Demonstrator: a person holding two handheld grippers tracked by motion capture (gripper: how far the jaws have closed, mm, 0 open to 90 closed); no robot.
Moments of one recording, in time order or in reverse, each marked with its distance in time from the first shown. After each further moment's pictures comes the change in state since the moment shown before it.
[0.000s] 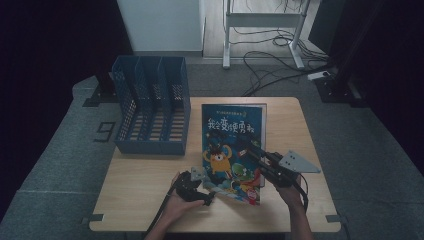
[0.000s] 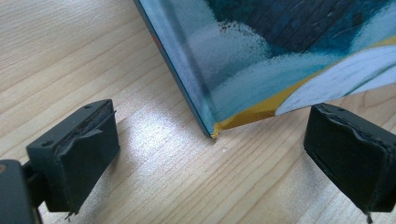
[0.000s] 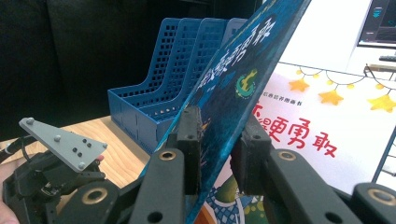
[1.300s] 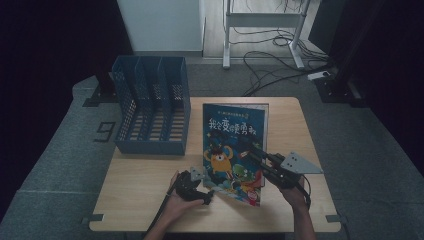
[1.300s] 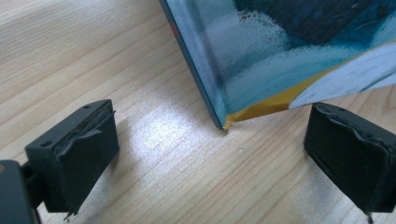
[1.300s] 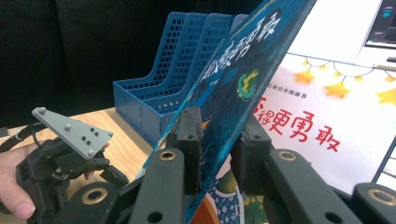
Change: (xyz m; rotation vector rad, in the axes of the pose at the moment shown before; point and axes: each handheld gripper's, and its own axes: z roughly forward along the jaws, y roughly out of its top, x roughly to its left) left arm 0.002 -0.001 0.000 0.000 0.046 0.003; right arm -0.002 0.001 -0.008 0.022 0.029 -0.025
